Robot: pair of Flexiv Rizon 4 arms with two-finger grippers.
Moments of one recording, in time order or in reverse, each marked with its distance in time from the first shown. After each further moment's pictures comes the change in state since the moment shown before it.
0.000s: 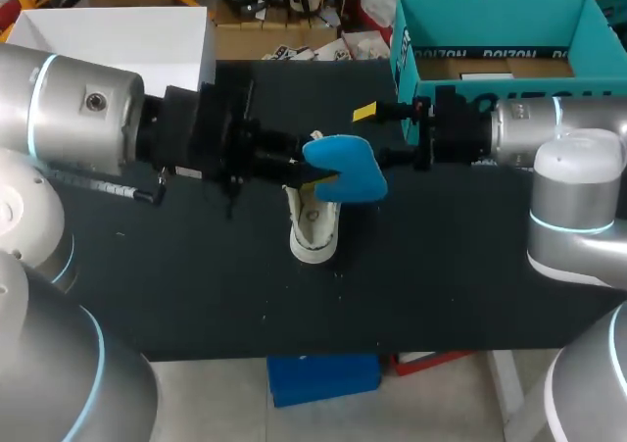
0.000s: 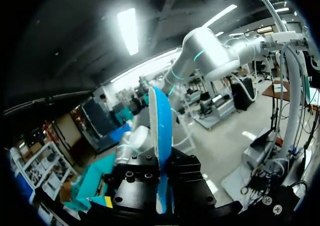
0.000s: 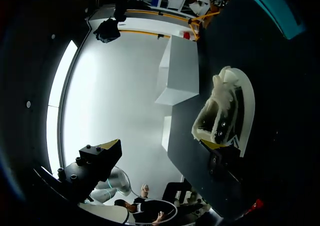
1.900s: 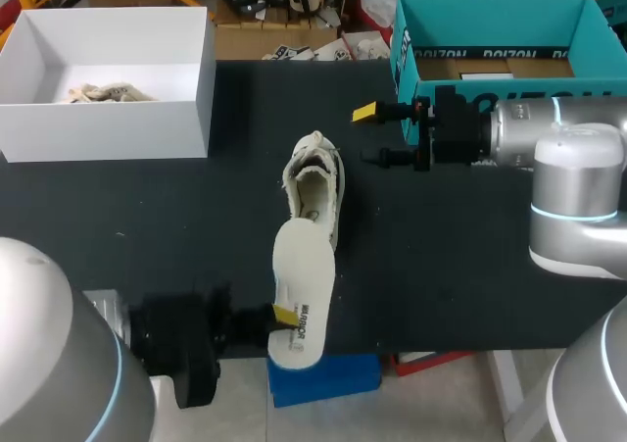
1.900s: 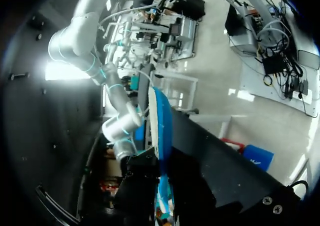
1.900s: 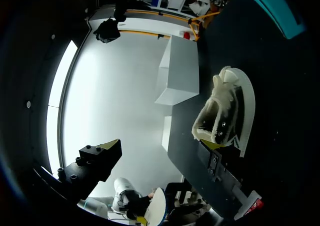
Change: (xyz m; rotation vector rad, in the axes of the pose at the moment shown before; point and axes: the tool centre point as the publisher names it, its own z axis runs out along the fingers) left arm 0.147 0.145 0.003 -0.301 -0.120 0.943; right arm 0.000 0.000 0.000 -0.001 0.000 0.000
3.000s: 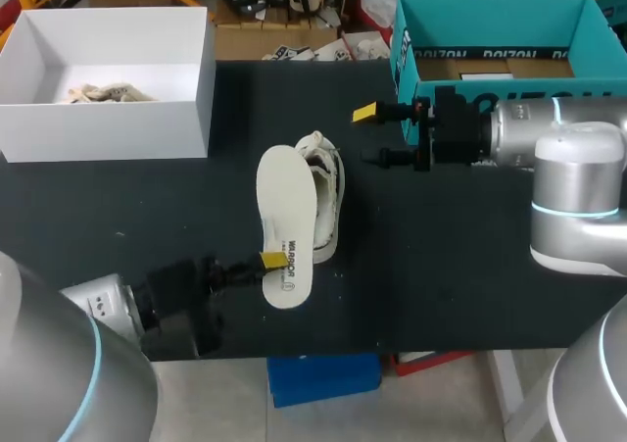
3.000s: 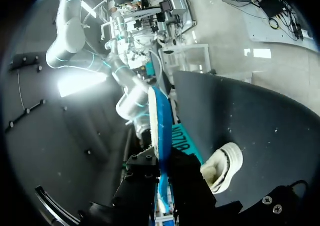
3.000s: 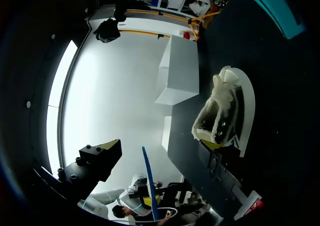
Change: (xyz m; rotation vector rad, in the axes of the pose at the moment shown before) left arm 0.005 0.099 0.014 -0.167 -0.236 0.233; right arm 0.000 0.000 0.000 0.000 0.000 0.000
